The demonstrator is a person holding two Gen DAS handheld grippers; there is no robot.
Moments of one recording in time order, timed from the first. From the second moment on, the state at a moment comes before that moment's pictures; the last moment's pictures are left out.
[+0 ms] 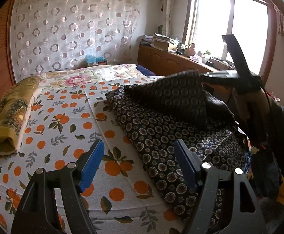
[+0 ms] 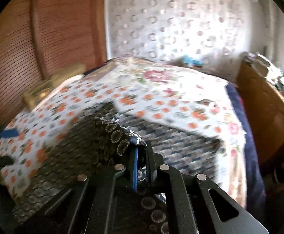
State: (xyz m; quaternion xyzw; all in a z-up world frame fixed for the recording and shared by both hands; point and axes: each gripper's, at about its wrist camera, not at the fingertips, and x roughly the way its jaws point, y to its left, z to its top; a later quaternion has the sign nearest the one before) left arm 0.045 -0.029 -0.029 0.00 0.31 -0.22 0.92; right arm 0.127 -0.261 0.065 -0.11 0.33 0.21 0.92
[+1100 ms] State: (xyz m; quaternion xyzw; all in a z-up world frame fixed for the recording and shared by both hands) left arm 0.046 -0.049 -0.043 0.02 0.33 -0.23 0.91; right arm 0.187 -0.268 -0.011 -0.12 0.42 0.15 0.88
